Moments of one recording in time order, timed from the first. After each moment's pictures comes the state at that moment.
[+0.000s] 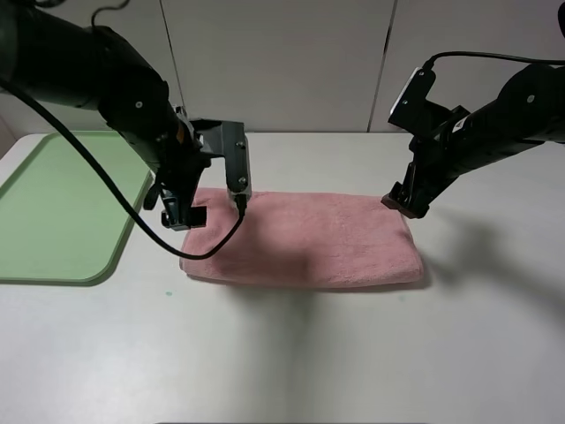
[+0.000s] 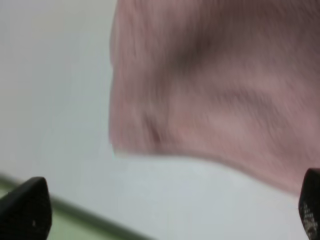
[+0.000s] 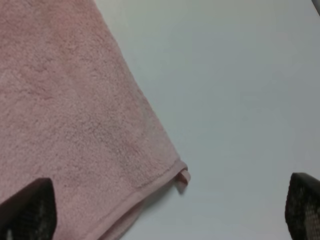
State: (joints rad) left arm -0.59 1.80 -1.11 0.42 0.51 0.56; right arm 0.25 1.70 -0.87 0.22 0.14 -1.04
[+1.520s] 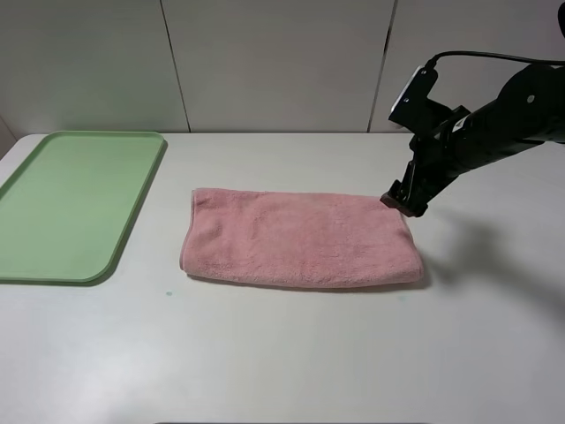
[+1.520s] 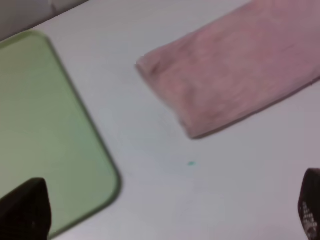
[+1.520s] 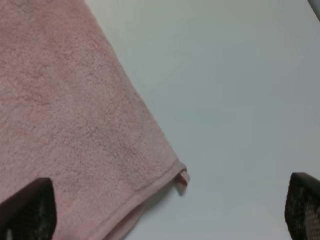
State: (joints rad) left arm -0.59 0.33 -0.62 0.14 0.88 -0.03; right arm 0.25 1.70 -0.87 0.22 0.14 -1.00
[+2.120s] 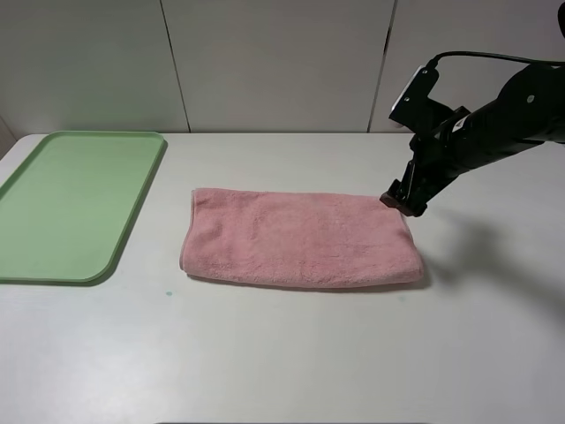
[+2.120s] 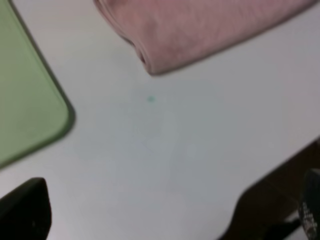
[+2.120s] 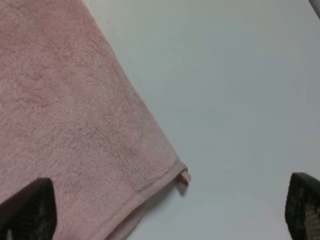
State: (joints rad) left arm -0.59 0.16 -0.49 0.04 1.05 -0.03; right arm 0.25 1.70 -0.87 0.22 0.14 -0.99
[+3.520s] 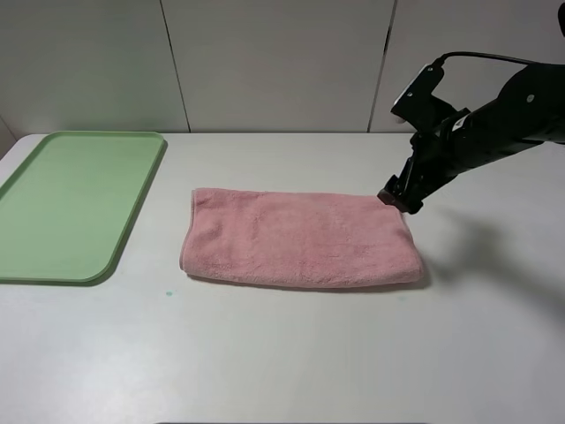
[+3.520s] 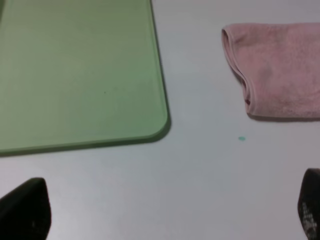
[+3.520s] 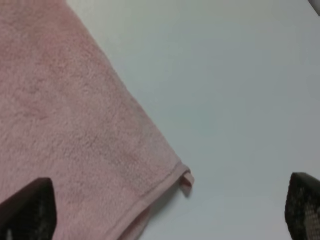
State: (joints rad) left arm -0.13 -0.01 -0.49 0.04 1.05 -0.02; right arm 0.25 1.70 -0.87 0.23 0.13 -0.91
